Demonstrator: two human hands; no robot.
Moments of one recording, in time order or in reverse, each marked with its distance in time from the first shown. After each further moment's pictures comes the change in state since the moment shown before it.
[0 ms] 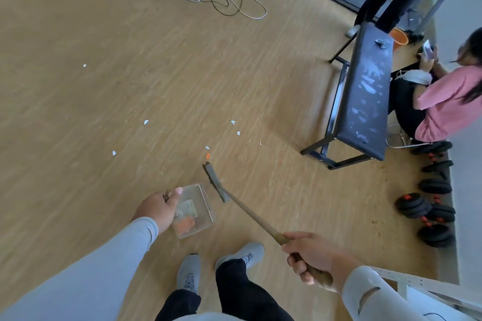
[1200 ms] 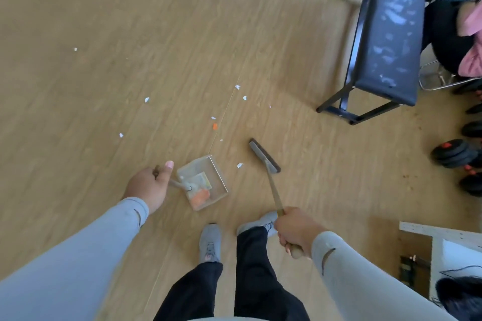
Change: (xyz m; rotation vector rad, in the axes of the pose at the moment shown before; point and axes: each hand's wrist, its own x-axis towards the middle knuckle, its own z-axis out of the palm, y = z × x) left_hand 0.005 0.006 0.019 0.087 0.106 -0.013; right_hand 0.106 0.043 0.010 -0.373 0.137 -0.061
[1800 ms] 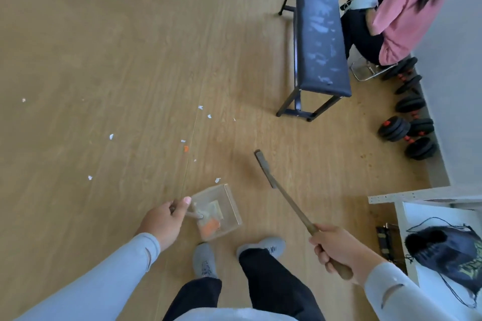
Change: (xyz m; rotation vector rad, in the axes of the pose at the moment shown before) left_hand -0.070 0.043 0.010 0.099 -0.269 0.219; right_hand -0.104 0.097 -0.057 0.571 0.108 0.111
